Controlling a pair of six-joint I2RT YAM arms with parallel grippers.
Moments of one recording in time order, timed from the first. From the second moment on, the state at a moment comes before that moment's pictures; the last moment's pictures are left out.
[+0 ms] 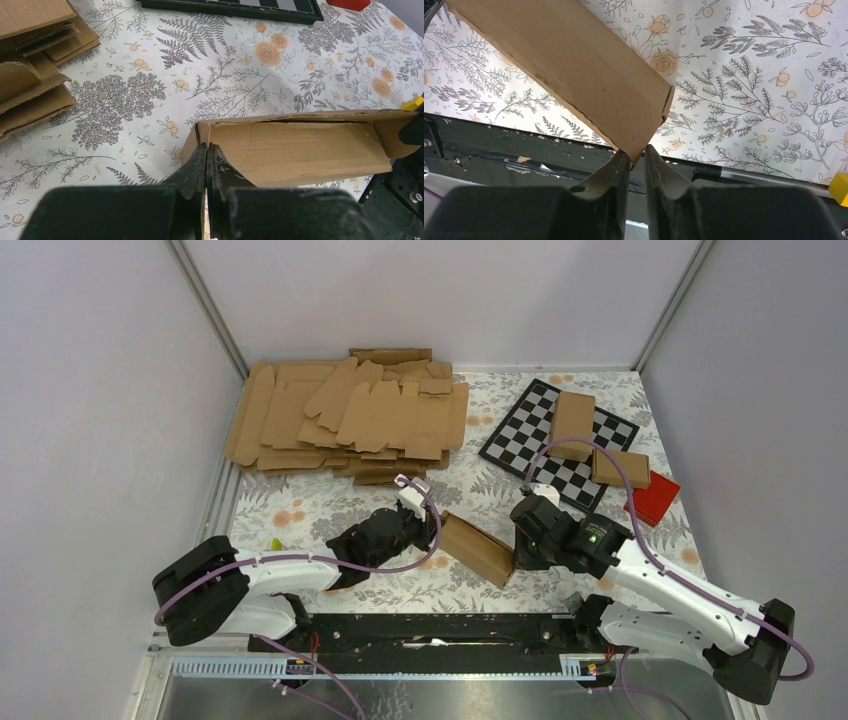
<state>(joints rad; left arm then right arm) -1.01 1.29 0.44 0.56 -0.17 -0.32 0.90 0.92 0.81 -0.99 0.19 0.81</state>
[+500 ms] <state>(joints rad) -1.02 1.27 0.44 0.54 -0.19 -0.32 0.90 0.91 0.81 -0.99 0.22 0.91</state>
